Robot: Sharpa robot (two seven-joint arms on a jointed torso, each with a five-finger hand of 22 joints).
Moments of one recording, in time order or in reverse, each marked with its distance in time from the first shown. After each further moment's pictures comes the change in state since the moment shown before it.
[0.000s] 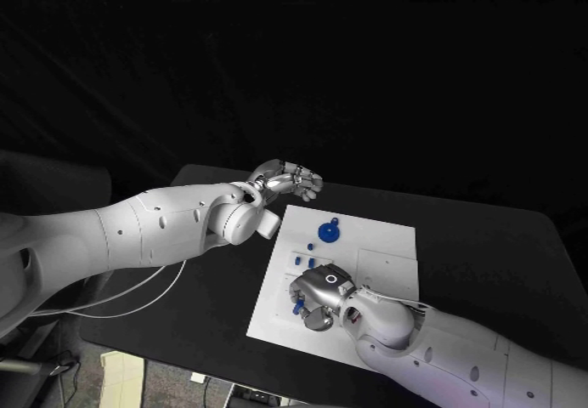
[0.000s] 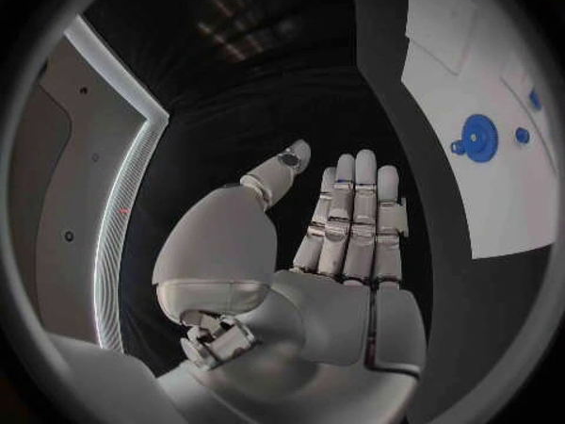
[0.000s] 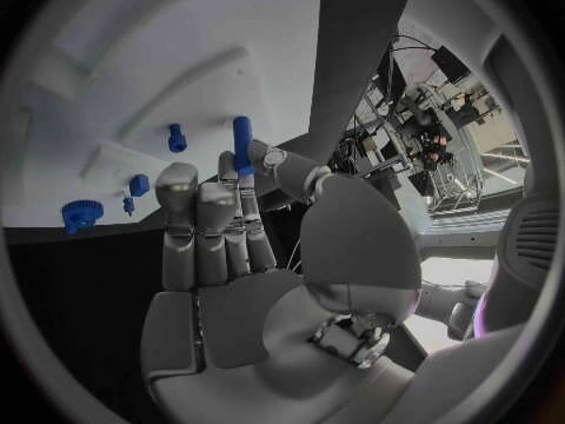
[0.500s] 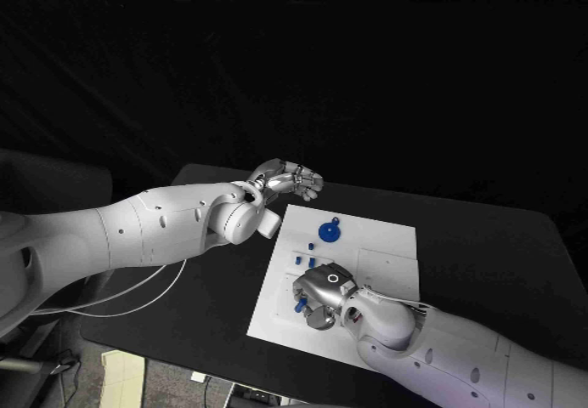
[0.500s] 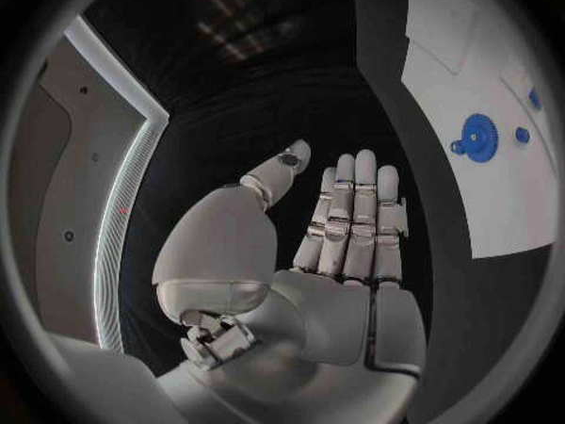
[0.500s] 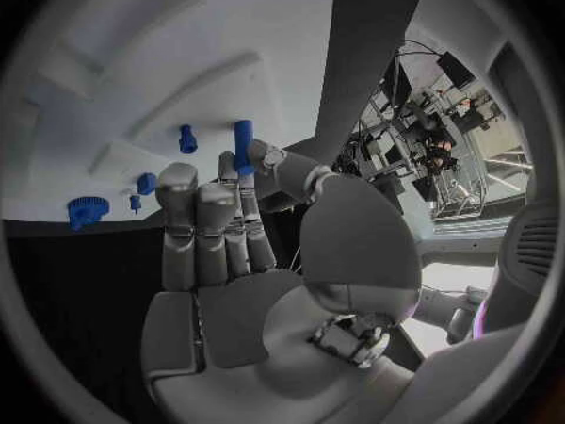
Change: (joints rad) left arm 0.000 -0.001 0.000 0.000 0.001 0.001 0.000; left_hand 0.000 0.000 0.000 0.000 0.000 0.000 0.000 0.000 0.000 0.000 0.000 0.000 0.000 0.000 0.000 -0.004 0.001 0.000 0.000 0.000 -0.002 0.000; right arm -0.001 0.000 -0.002 -0.005 -0.029 -0.004 -0.026; right_hand 0.001 0.001 0.003 -0.003 -0.004 0.003 -0.004 -0.001 0.000 0.000 0.000 0.003 0.003 0.000 0.000 0.000 0.000 -0.005 0.000 0.000 0.004 0.000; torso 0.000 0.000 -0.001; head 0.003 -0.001
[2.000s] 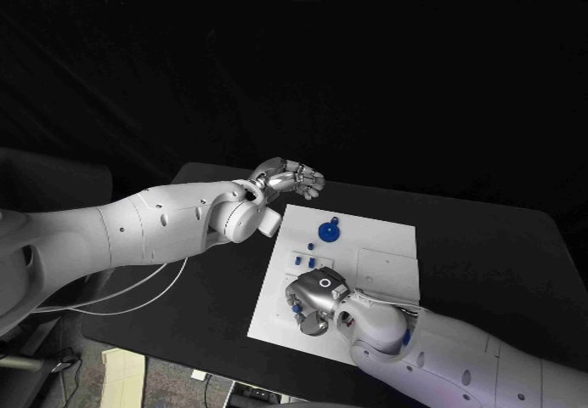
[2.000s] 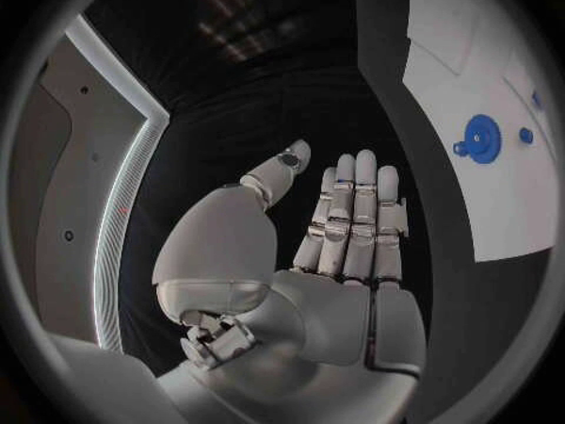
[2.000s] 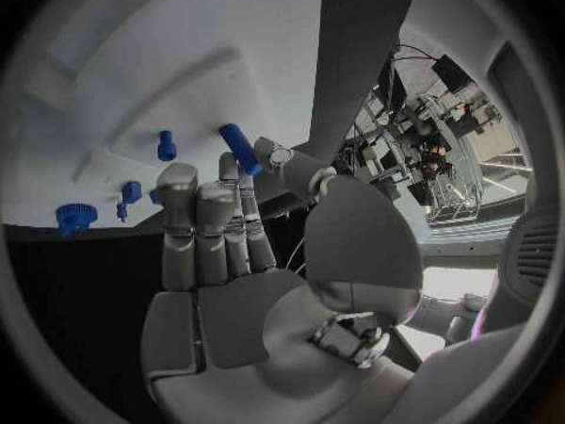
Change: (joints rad) left arm 0.000 0.002 0.000 0.001 0.001 0.002 0.000; left_hand 0.000 0.000 0.000 0.000 0.000 -0.004 0.004 0.000 -0.001 0.000 0.000 0.000 -0.001 0.000 0.000 -0.004 0.004 0.000 -0.004 0.004 0.000 0.001; right arm 0.003 0.026 -0.032 0.000 -0.001 0.013 -0.011; right_hand -0.076 -0.076 -0.084 -0.026 0.047 -0.077 0.038 -0.048 -0.022 -0.053 0.034 -0.062 -0.018 -0.007 0.022 0.000 -0.008 -0.001 -0.007 0.004 0.000 0.000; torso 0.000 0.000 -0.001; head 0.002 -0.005
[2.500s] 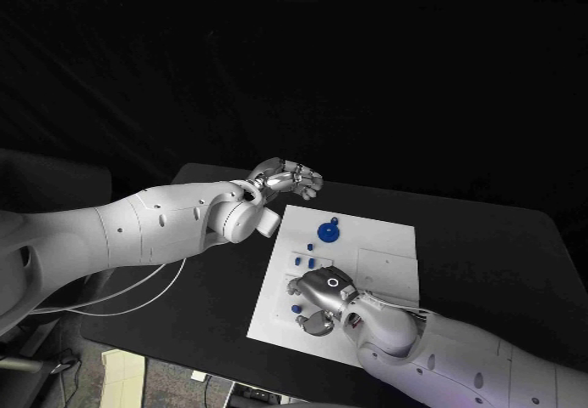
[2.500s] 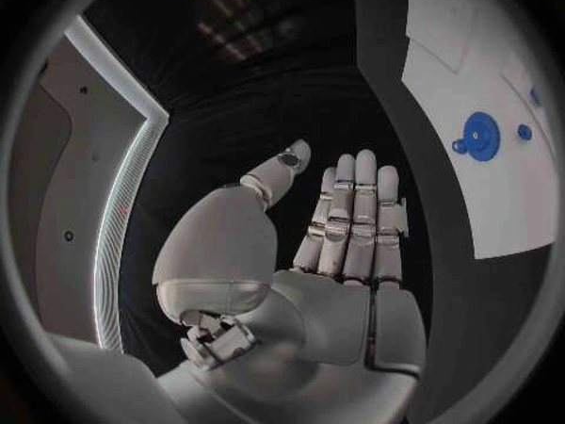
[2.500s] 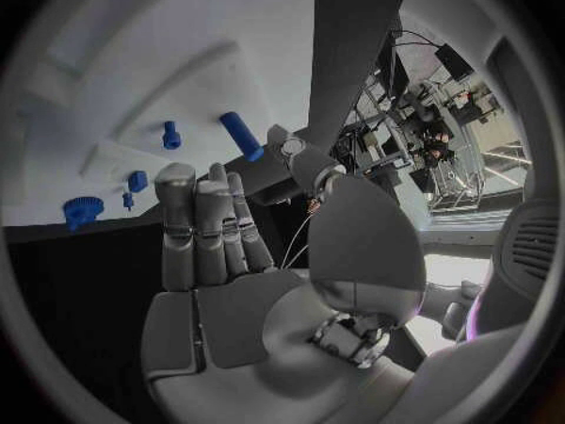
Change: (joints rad) left arm 0.000 -0.005 0.000 -0.001 0.000 0.001 0.000; left_hand 0.000 0.000 0.000 0.000 0.000 0.000 0.000 0.000 -0.001 0.000 0.000 0.000 -0.001 0.000 0.000 0.000 0.002 0.000 0.000 0.000 0.000 0.001; right arm 0.005 -0.049 0.001 0.050 0.039 -0.086 0.006; right_hand -0.011 -0.022 -0.124 -0.047 0.023 -0.119 0.051 -0.052 -0.029 -0.155 0.056 -0.030 -0.065 -0.023 0.048 -0.009 -0.014 -0.009 -0.019 0.018 -0.022 0.001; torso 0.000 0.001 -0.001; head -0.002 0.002
